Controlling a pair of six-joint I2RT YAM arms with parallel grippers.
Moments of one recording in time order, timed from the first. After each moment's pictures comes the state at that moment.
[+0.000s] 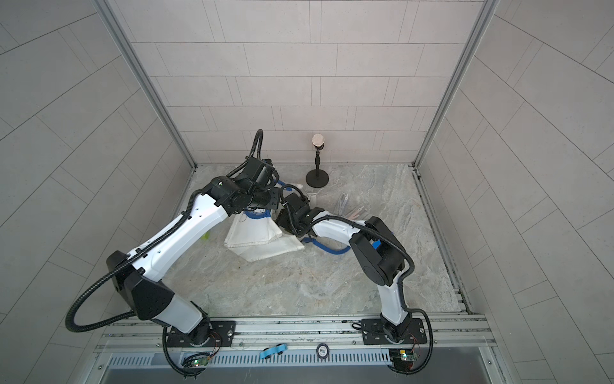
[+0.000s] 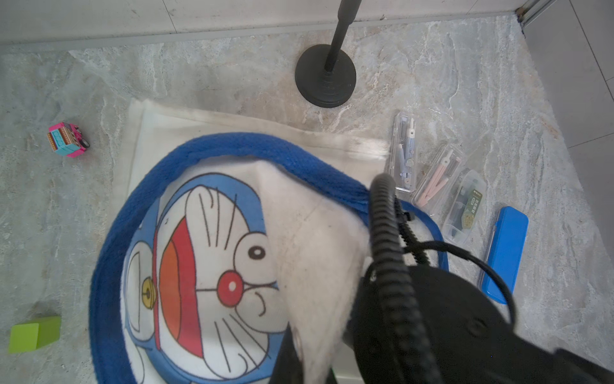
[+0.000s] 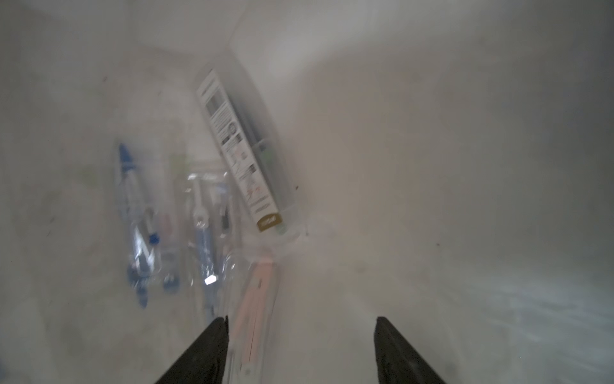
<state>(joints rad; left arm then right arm) -0.64 1.58 1.66 -0.99 -0.15 -0.43 0.72 1.99 1.37 -0.22 -0.06 1.14</state>
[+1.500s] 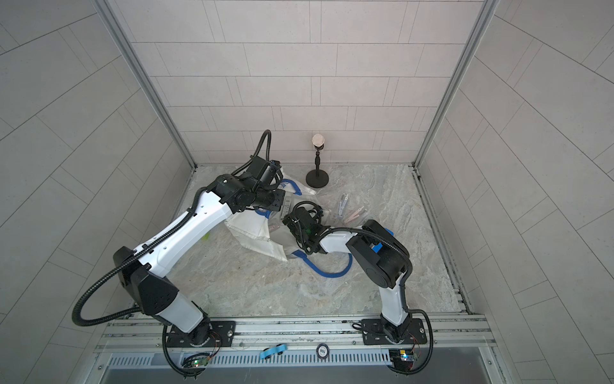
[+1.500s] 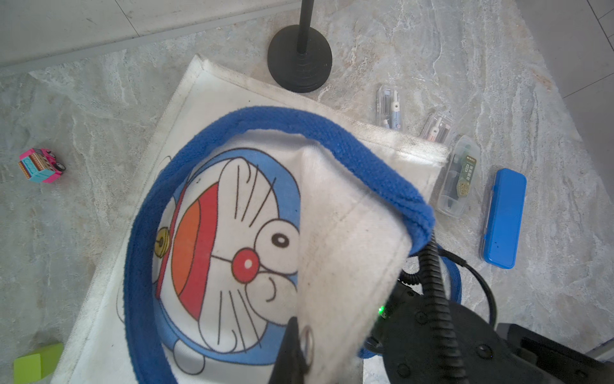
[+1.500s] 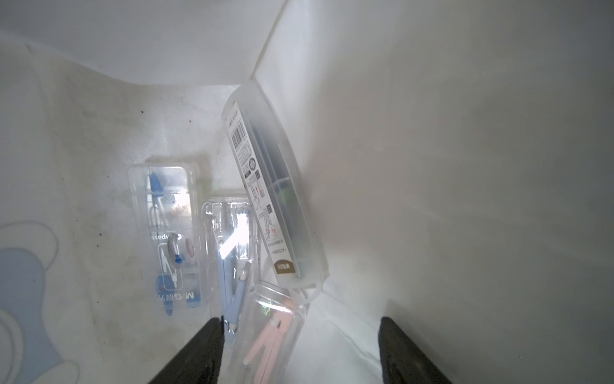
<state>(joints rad) -0.64 1.62 1.70 -1.01 -0.10 -0.32 0.73 1.94 1.06 0.28 0.13 1.46</state>
